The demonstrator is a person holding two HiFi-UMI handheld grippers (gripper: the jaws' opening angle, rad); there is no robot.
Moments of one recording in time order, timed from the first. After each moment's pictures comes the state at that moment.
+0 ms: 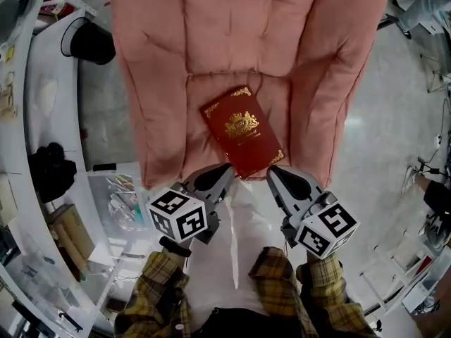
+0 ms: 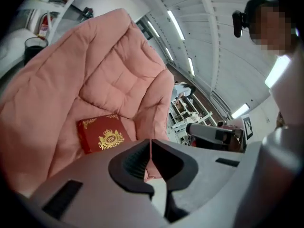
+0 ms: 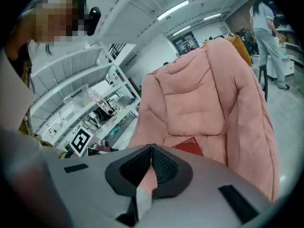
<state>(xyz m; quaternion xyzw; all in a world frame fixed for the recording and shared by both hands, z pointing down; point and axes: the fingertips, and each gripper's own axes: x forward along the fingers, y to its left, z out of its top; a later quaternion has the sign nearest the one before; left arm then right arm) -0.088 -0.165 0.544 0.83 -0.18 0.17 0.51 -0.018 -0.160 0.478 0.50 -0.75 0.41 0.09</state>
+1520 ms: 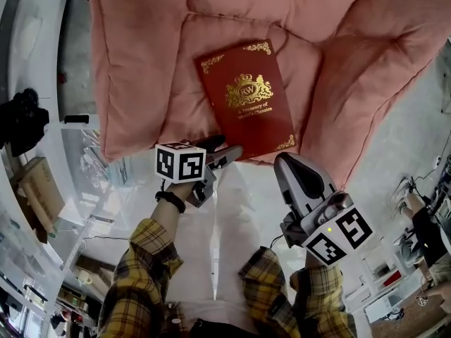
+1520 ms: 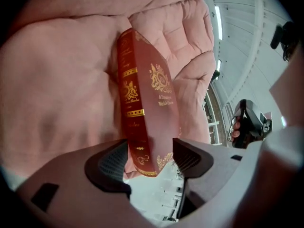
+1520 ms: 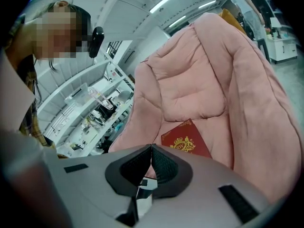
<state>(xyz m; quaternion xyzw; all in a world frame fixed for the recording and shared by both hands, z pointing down) -0.077 -0.092 0.762 0.70 -0.16 0.22 0.67 -0.008 -0.146 0.564 0.46 -0.76 0.45 0.09</state>
